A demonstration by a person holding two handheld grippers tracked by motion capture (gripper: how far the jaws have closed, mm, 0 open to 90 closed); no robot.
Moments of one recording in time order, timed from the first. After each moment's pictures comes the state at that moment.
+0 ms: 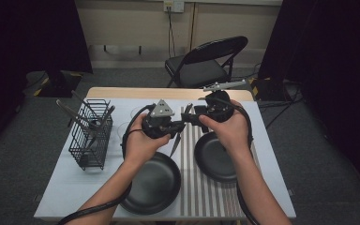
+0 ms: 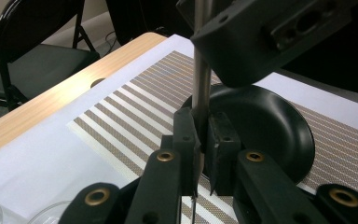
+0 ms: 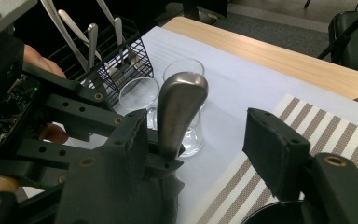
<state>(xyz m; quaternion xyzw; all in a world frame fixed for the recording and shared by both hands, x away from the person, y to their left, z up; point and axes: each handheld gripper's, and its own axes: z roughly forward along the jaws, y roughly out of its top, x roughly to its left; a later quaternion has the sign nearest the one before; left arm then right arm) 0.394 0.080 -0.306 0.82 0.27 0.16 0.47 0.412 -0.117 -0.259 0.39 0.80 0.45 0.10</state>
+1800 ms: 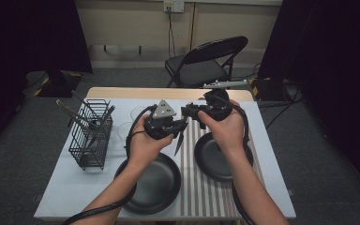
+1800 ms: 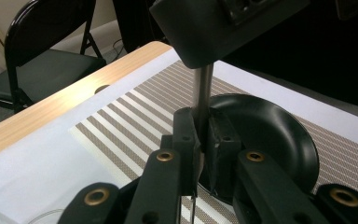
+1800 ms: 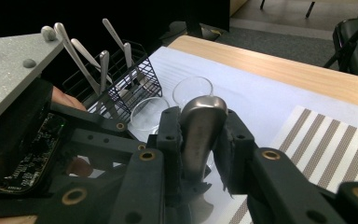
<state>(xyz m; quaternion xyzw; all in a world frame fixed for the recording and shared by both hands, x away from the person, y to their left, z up) 0.392 0.074 -0.309 0.81 0.29 0.17 0.48 0.410 -0.112 -0.255 0.41 0.77 0.48 0.09</state>
